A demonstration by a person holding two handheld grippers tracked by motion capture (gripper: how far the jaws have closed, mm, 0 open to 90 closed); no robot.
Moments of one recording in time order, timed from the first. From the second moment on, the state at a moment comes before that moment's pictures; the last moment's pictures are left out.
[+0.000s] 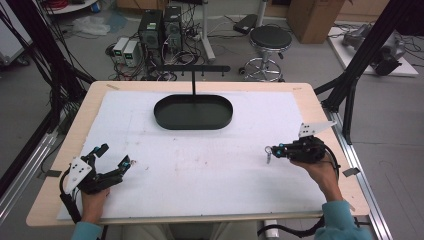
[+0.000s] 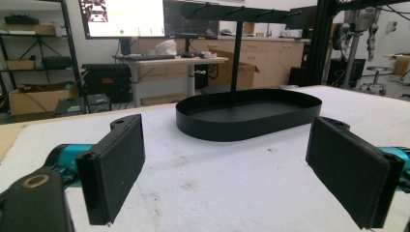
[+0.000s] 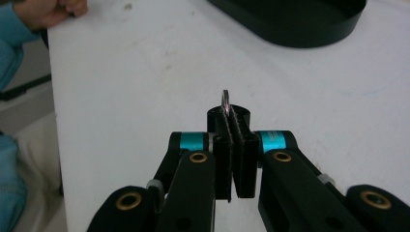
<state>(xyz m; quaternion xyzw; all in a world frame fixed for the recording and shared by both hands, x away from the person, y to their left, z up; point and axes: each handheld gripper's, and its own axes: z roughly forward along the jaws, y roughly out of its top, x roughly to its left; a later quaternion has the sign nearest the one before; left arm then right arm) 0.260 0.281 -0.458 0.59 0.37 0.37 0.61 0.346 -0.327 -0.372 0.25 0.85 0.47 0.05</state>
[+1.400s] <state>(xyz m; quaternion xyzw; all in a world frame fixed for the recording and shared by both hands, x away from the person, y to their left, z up) 0.261 0.281 -0.458 0.59 0.37 0.37 0.61 0.491 -0.238 -0.246 0.23 0.82 0.51 0.08</state>
